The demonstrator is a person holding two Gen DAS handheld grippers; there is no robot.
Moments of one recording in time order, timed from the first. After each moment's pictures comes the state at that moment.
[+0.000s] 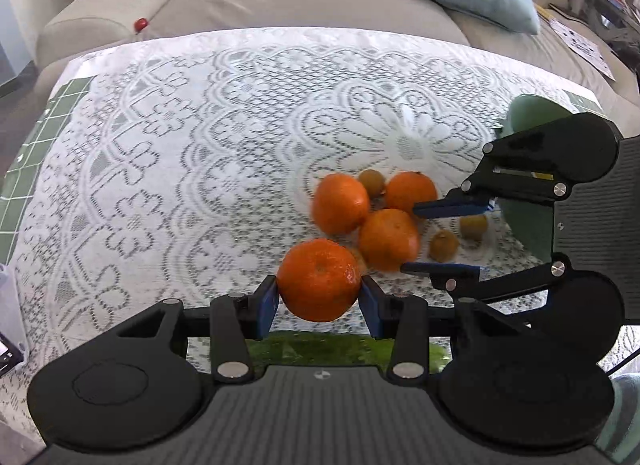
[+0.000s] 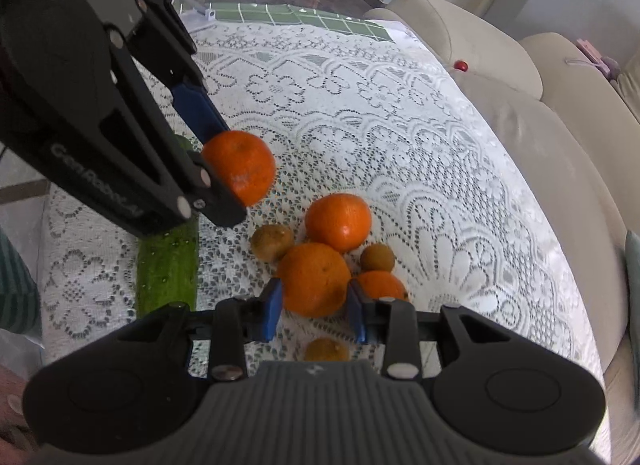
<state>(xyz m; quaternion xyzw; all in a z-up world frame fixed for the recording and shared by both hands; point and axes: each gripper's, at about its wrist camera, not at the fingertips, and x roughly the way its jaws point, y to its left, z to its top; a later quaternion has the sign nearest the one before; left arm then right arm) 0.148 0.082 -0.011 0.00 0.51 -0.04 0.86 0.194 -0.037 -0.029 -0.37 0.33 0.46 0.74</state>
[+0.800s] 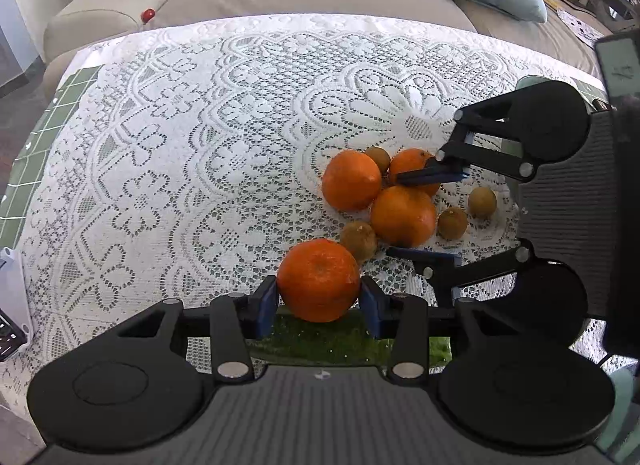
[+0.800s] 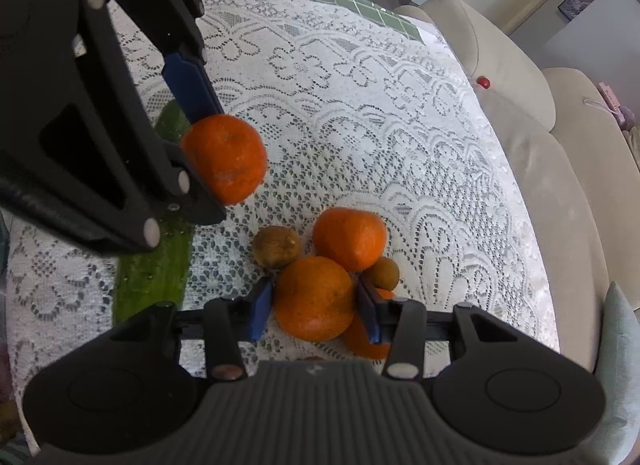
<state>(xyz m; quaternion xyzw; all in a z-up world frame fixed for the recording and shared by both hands) 0.141 0.079 -0.008 0.00 0.53 -0.03 0.85 0.182 -0.011 -0.043 -0.45 0.30 0.45 0.71</state>
